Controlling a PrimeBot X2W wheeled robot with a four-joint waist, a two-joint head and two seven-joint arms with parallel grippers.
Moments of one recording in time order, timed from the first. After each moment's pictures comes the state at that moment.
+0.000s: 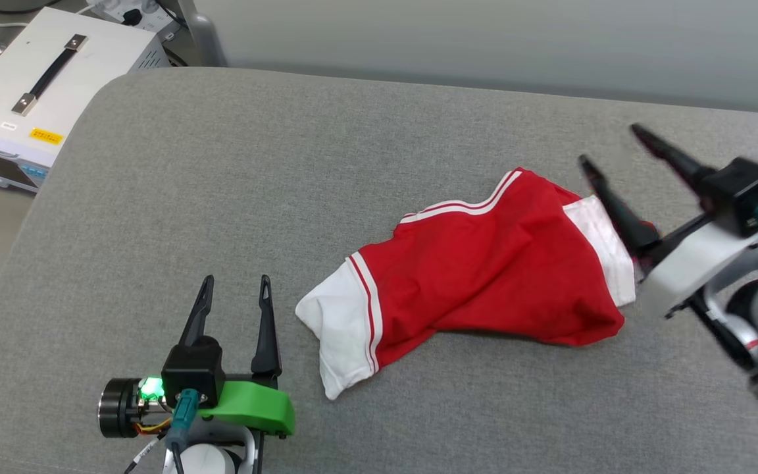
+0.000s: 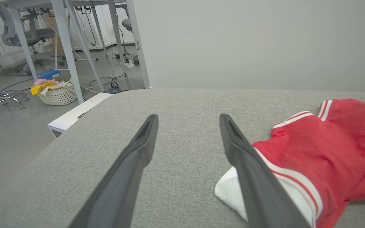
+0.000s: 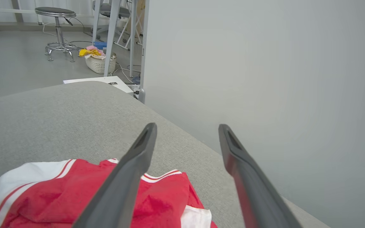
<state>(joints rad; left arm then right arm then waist) -0.05 0.05 -0.12 0.09 -0.04 0.10 -0.26 -0.45 -0.49 0.40 -0.01 0.37 0.13 0.03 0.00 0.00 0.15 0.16</state>
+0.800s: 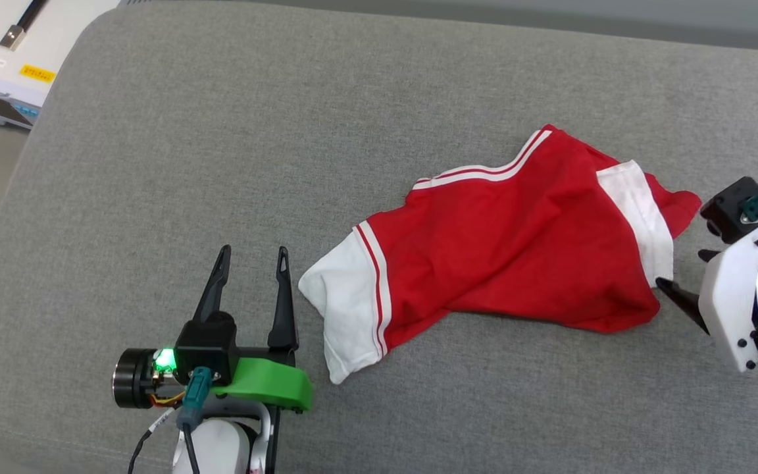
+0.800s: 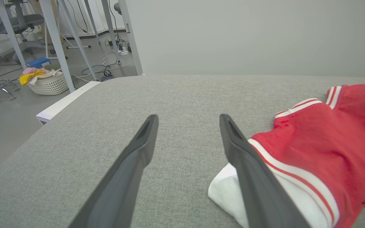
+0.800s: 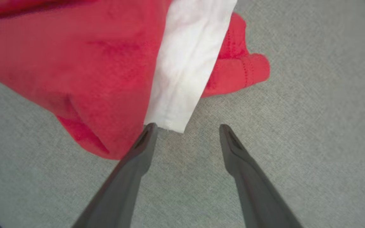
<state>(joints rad) -0.11 0.05 -0.18 0.07 -0.07 0.12 -0.26 -0.44 -0.76 0.50 -0.01 0.65 0.13 0.72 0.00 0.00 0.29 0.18</state>
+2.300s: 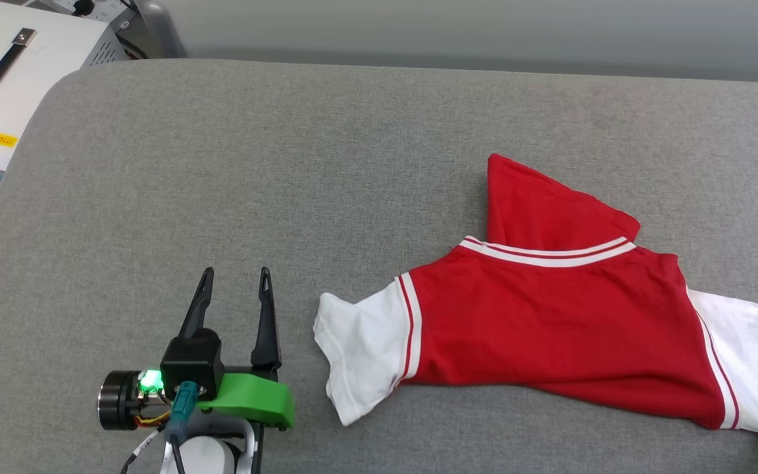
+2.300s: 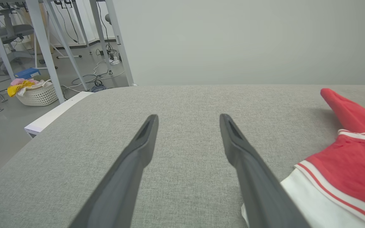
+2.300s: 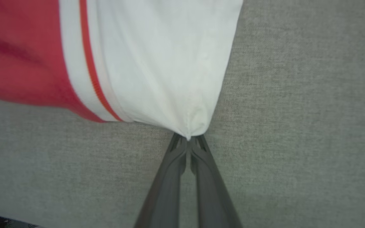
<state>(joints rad) -0.07 0.05 -0.13 0.10 -0.05 0.10 -0.26 0.19 -0.53 -0.04 0.13 0.60 0.13 0.40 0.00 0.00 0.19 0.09</state>
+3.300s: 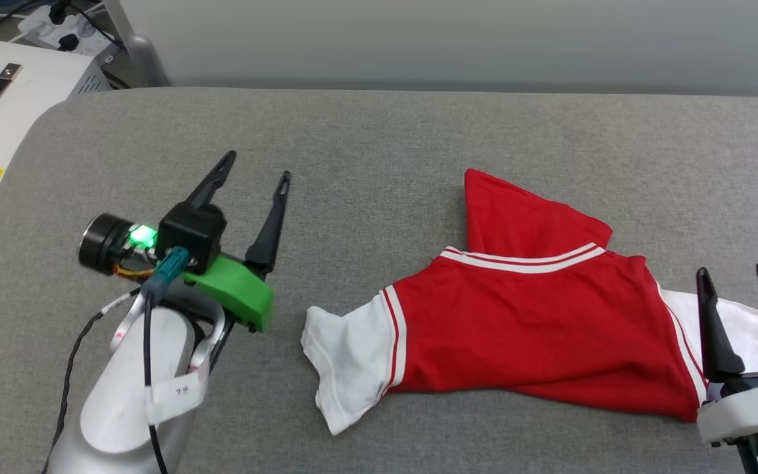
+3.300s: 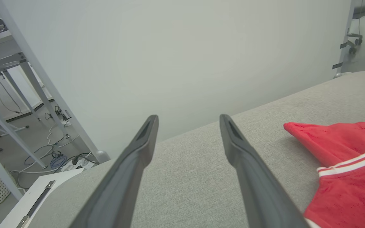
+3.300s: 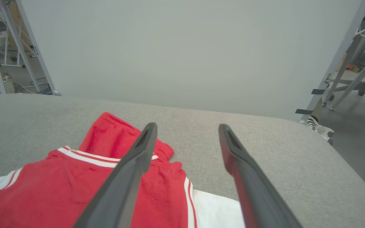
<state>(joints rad) -0.41 0.27 -0.27 0.22 -0.13 -0.13 -0.18 0.08 -0.18 -0.12 -0.20 0.17 0.13 -0.07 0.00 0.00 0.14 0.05</state>
